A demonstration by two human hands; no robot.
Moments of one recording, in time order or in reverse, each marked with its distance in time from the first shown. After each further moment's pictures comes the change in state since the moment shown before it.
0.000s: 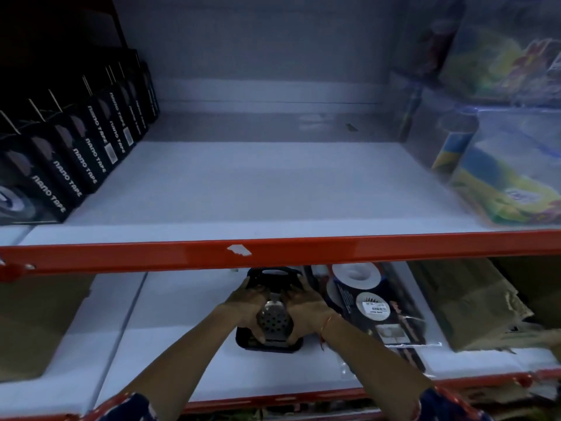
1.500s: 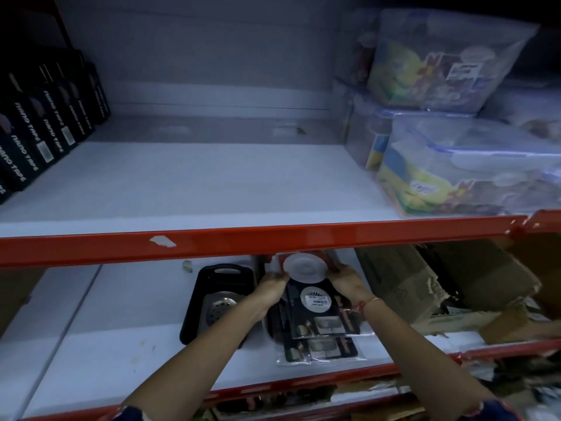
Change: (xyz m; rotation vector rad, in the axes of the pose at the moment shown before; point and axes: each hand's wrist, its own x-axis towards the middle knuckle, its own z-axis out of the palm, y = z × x) left_hand 0.038 0.153 -0.021 -1.330 0.137 -0.130; right_hand -0.127 0.139 -0.013 0.981 0.360 0.732
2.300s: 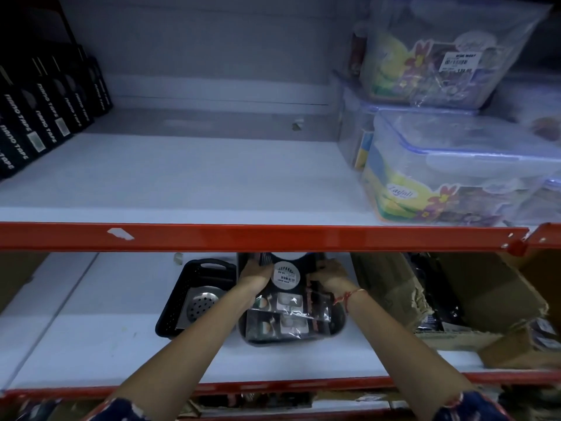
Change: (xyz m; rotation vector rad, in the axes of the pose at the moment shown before) left_hand 0.023 0.021 0.024 -0.086 0.346 -0.044; right_hand 0.032 0.003 -0.018 0.195 -0.172 0.035
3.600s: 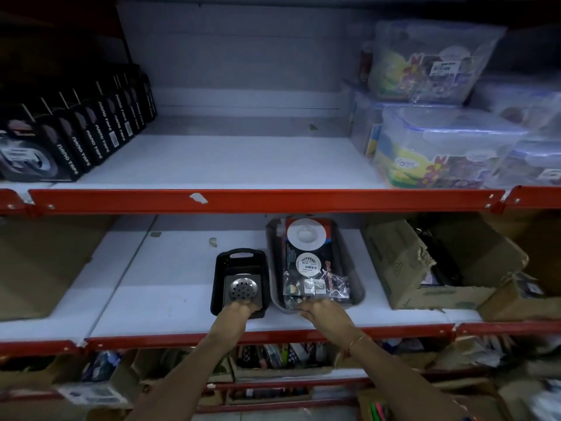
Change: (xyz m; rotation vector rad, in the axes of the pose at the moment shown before) left_hand -0.088 -0.154 -0.107 1.073 -0.028 0.583; right_hand -0.132 0.069 0.102 -0.740 -0.036 -0.625
